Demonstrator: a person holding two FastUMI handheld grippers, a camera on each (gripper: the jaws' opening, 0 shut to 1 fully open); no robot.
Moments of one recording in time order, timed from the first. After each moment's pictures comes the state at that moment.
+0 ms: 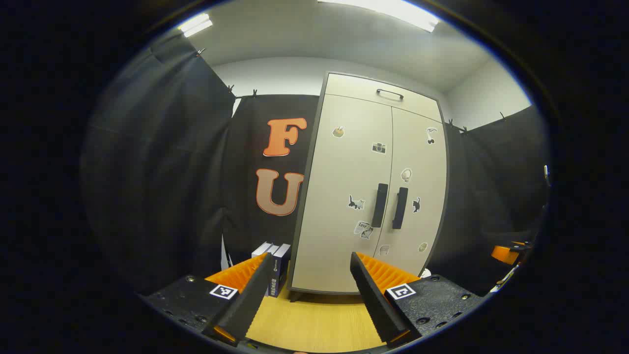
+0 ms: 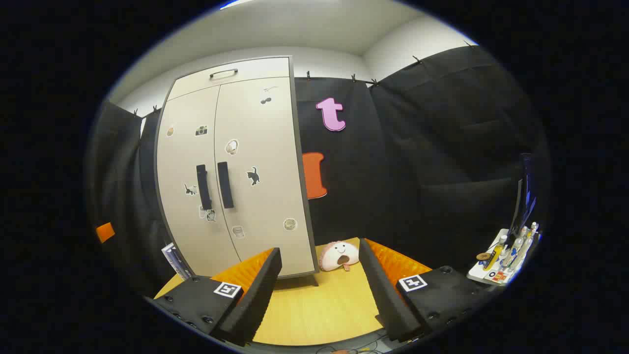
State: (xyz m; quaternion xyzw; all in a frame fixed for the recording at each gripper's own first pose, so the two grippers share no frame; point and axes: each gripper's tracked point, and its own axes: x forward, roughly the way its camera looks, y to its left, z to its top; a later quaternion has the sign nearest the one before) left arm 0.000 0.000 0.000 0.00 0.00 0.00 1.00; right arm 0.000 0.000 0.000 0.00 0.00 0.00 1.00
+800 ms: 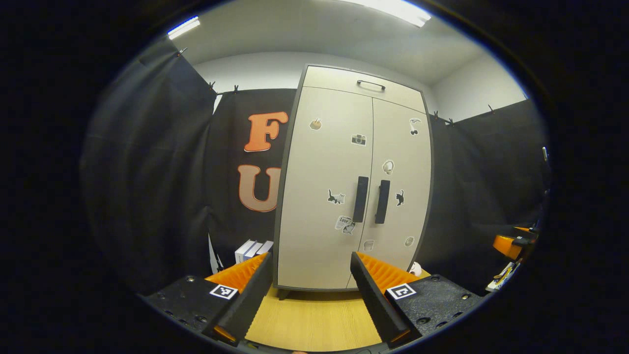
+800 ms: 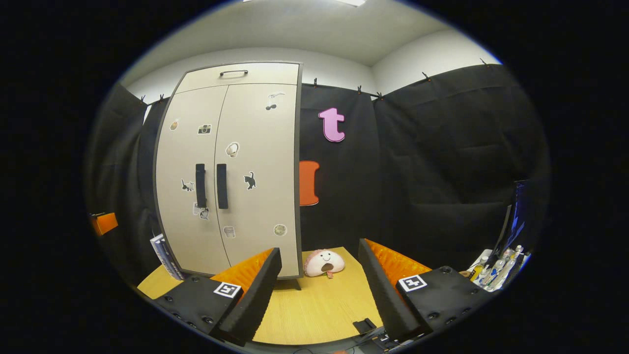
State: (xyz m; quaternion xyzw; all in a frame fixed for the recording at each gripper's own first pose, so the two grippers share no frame) left arm 0.014 -0.039 -0.002 0.01 0.02 -0.05 1.00; right arm -0.012 0.002 0.024 -0.05 -0.01 -0.01 1.00
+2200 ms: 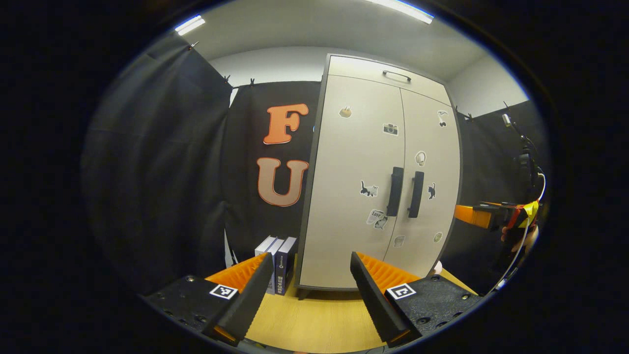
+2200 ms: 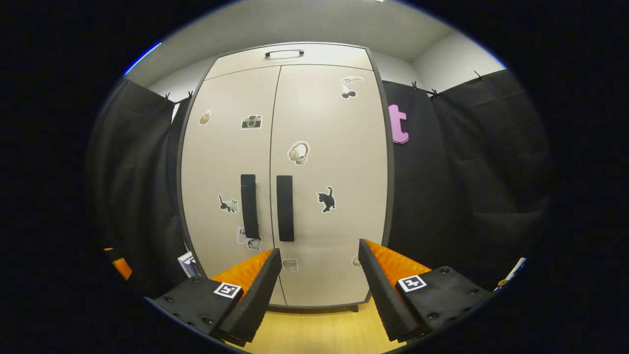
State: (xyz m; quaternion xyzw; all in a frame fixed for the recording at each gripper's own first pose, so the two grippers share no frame) left arm 0.049 0.024 -0.026 0.02 0.04 0.01 1.00; right arm 0.130 0.203 0.054 -0.06 0.00 0.11 0.99
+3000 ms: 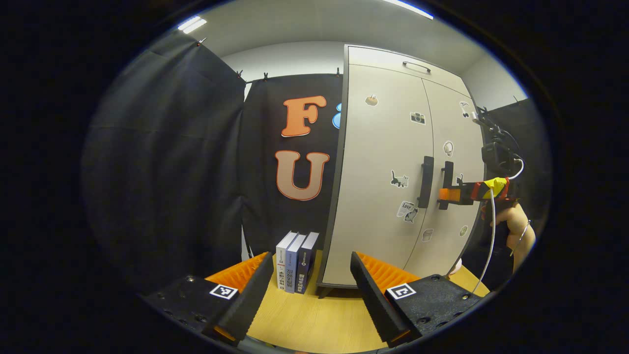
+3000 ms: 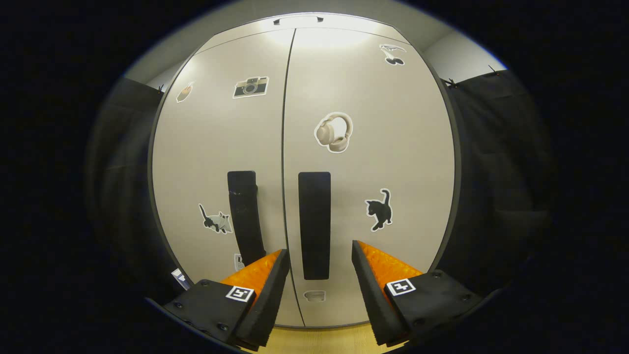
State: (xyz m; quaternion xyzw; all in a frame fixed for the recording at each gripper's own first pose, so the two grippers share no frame) left arm 0.070 0.065 -0.046 0.02 0.05 0.05 1.00; right arm 0.246 0.276 0.045 -0.05 0.03 0.12 0.99
